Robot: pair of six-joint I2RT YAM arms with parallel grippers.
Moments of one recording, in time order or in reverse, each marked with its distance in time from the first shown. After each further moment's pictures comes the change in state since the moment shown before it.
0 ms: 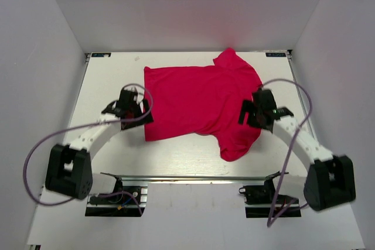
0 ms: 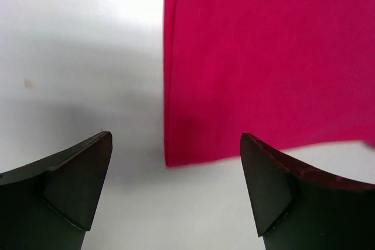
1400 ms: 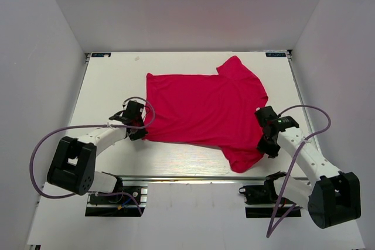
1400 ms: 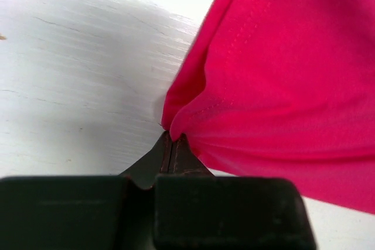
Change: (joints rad) left arm -0.061 0.000 -0.208 0.074 -0.070 -0.134; right arm -0.003 -0.186 -0.144 -0.495 0.178 0.410
